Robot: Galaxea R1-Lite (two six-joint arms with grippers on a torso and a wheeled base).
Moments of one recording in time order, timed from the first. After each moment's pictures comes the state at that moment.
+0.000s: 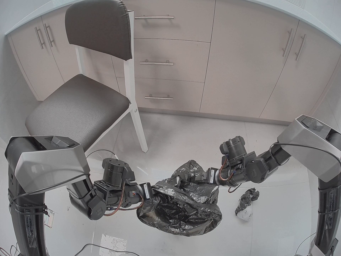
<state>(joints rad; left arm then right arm) -0.48 2.30 -0.69 -0.98 -0.28 -0.63 0.46 2.32 -1.15 -0.30 0.08 0.55</state>
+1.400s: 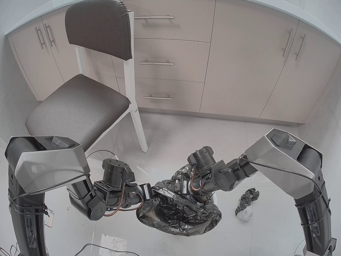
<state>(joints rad) -0.48 2.30 -0.68 -0.98 -0.28 -0.62 0.61 2.51 -1.42 -0.16 0.09 0.56</state>
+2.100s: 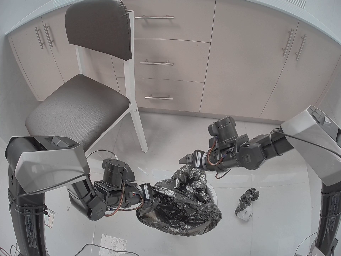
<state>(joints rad) -0.48 2.30 -0.69 -0.98 -0.28 -0.62 0.54 2.27 -1.35 -0.18 0.11 0.59</state>
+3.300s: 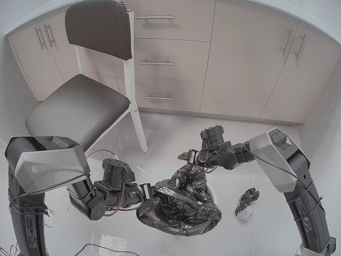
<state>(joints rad) -0.48 2.30 -0.69 -0.98 -0.28 -0.62 0.45 2.70 -1.83 -0.18 0.11 0.52</state>
